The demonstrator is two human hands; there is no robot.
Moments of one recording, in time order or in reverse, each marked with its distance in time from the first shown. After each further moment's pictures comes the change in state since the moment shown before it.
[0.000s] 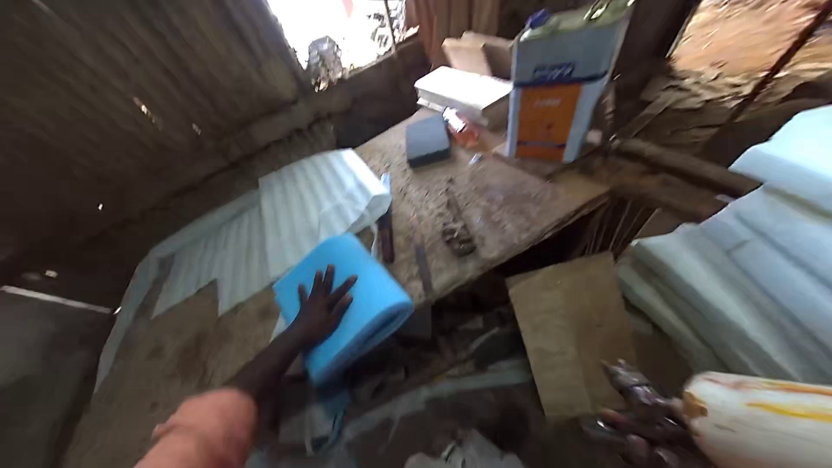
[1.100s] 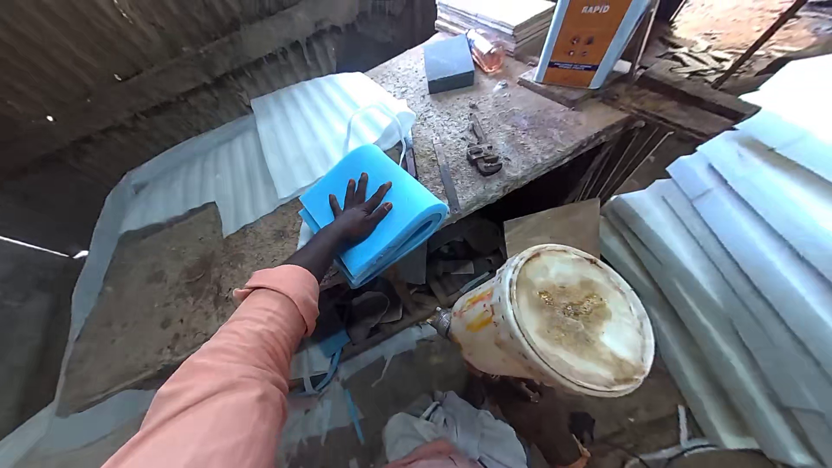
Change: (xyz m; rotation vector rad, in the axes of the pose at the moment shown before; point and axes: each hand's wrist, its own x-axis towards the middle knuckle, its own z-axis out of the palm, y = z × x) left_hand -0.001 -0.007 0.007 -0.100 -0.054 0.040; right_hand -0.151 -0.017 0.156 -0.096 -0.357 -0.212
